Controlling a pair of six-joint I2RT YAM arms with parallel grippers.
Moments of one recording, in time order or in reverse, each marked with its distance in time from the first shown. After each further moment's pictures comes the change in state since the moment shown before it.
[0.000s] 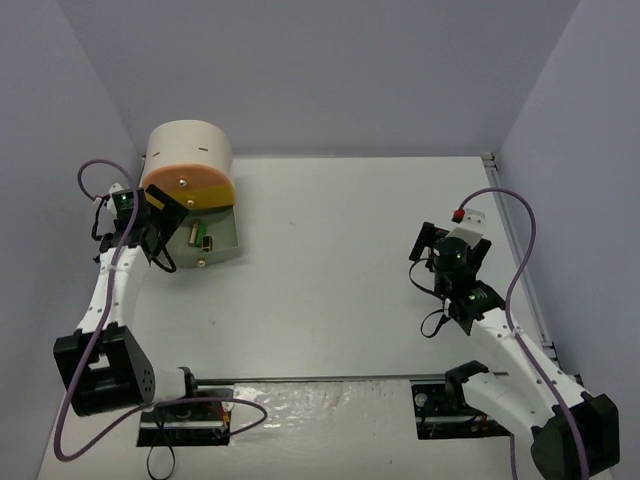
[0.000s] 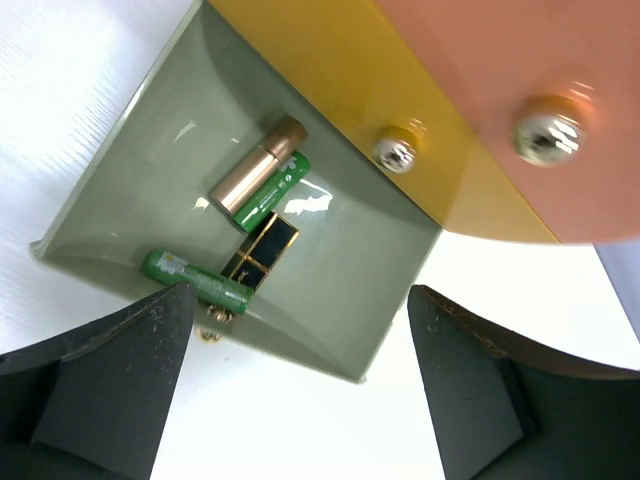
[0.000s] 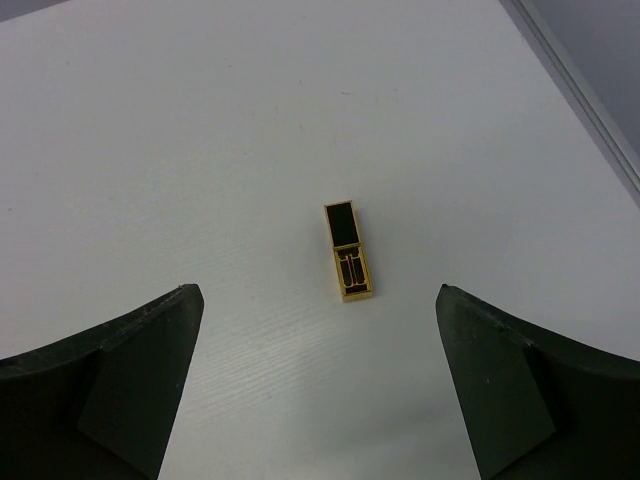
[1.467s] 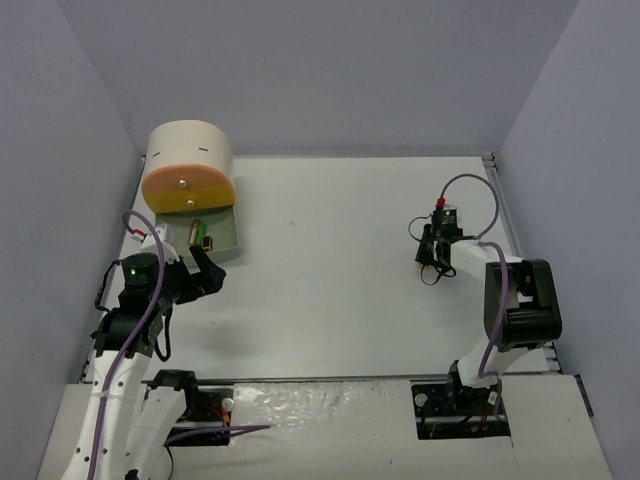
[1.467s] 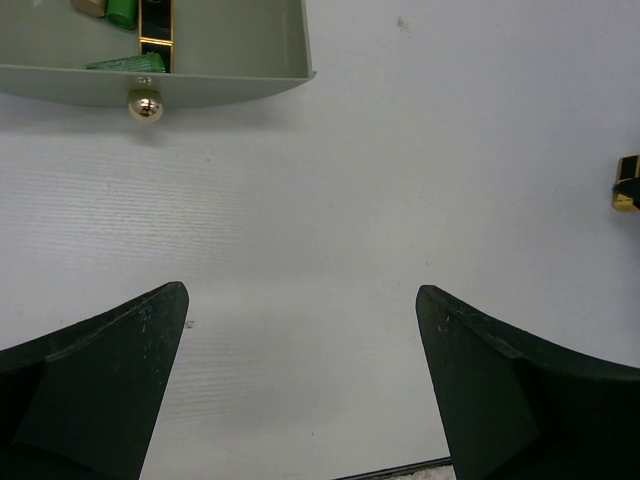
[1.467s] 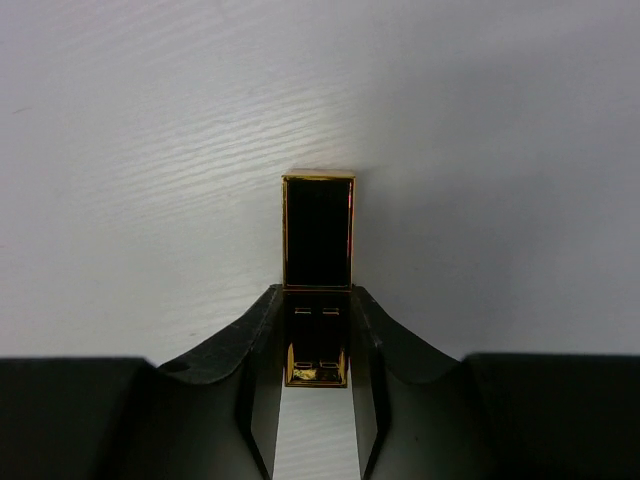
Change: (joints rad) left arm -0.226 -0.705 -0.284 -0.309 0.162 0.397; right arm -0.321 0.766 0.252 0.002 -0.509 -0.025
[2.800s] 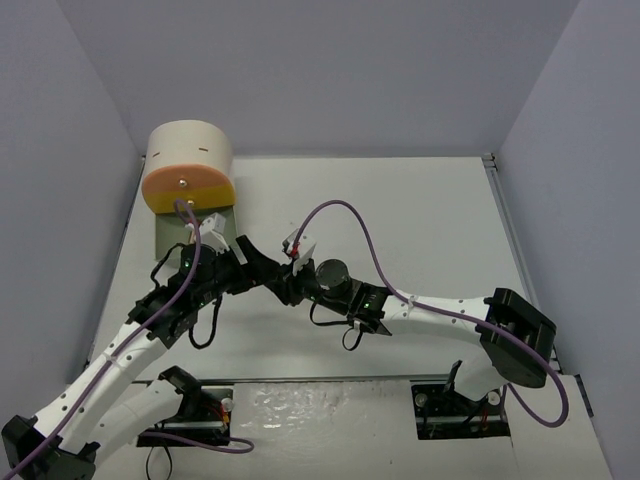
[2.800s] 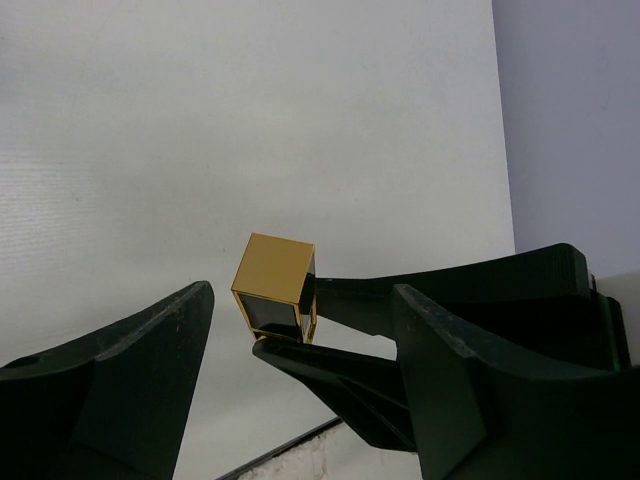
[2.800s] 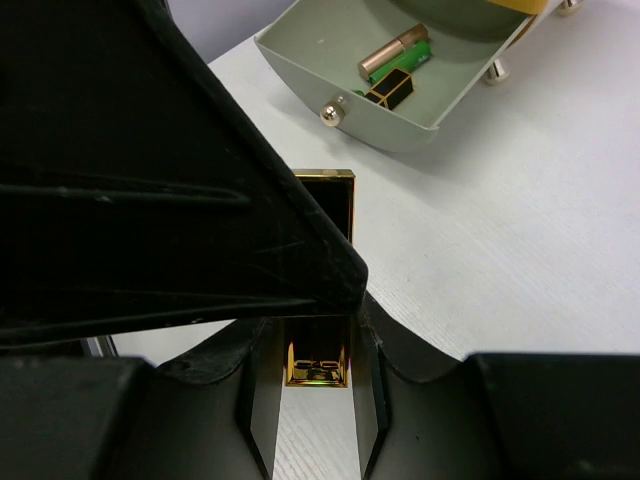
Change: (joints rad) left arm -0.516 0.164 0.000 0.289 -0.140 -0.417; right arm 1.013 -0.149 0.003 0.607 -0.021 -0.106
